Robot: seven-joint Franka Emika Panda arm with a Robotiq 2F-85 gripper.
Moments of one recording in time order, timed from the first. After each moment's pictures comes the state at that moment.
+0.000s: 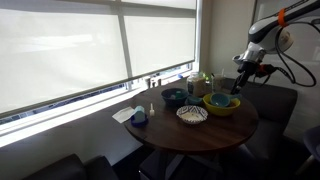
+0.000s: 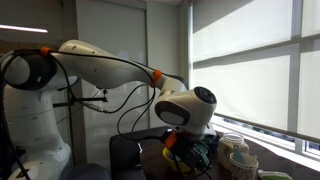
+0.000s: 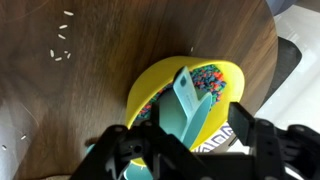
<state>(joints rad) -0.17 -0.09 -0.28 -2.16 0.58 1.87 -1.07</state>
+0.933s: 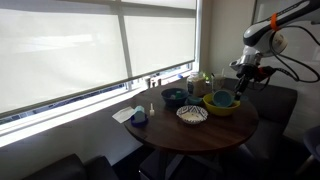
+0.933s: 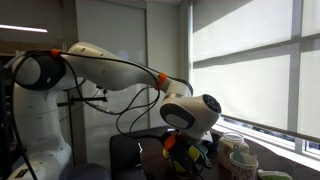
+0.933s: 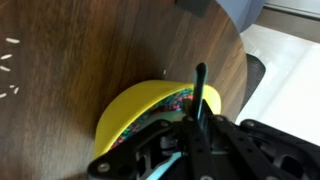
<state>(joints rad) -0.18 -0.03 -0.26 -2.12 0.58 1.71 -1.06</state>
